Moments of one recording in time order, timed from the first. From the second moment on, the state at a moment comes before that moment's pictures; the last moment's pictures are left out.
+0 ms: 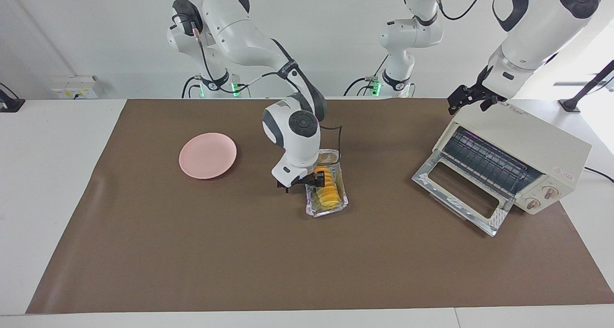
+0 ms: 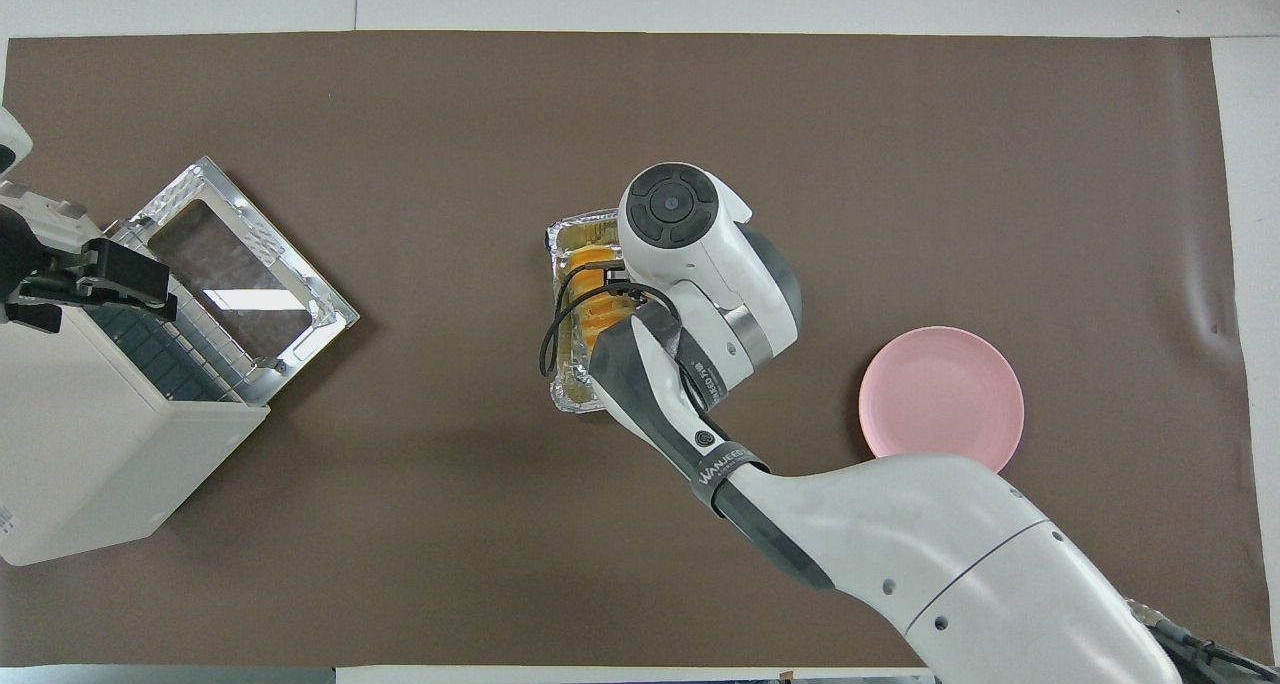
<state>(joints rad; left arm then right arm) -0.01 0.01 -0.07 -1.56 -0.02 1.42 -0.07 0.49 0.61 0.08 -1.53 -0.08 2.11 0.60</state>
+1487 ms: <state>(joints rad) -0.01 -0.01 -0.07 -1.56 -0.02 1.42 -0.02 0.02 0.85 0.06 -1.03 -0.04 1.85 -0.05</state>
